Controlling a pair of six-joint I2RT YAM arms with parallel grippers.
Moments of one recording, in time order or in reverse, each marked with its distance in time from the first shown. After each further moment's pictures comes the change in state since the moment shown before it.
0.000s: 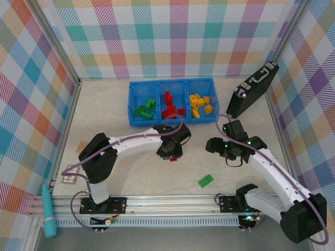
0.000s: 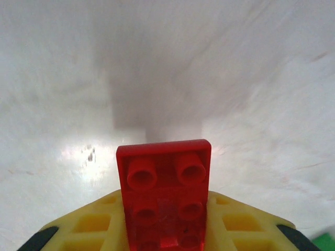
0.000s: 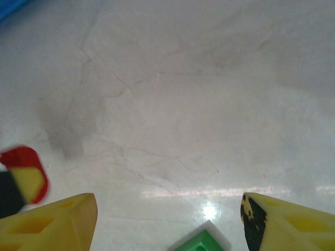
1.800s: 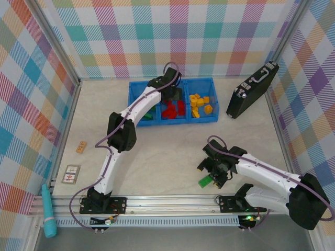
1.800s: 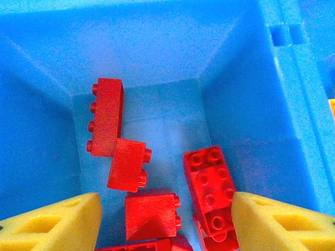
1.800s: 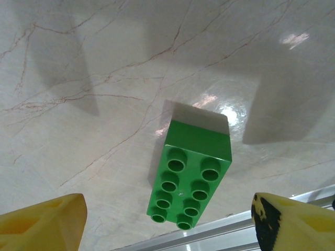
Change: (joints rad) left arm 0.393 0.615 1.009 0.013 -0.113 0.616; right arm 0.376 0.093 -0.153 -0.036 -0.026 0.827
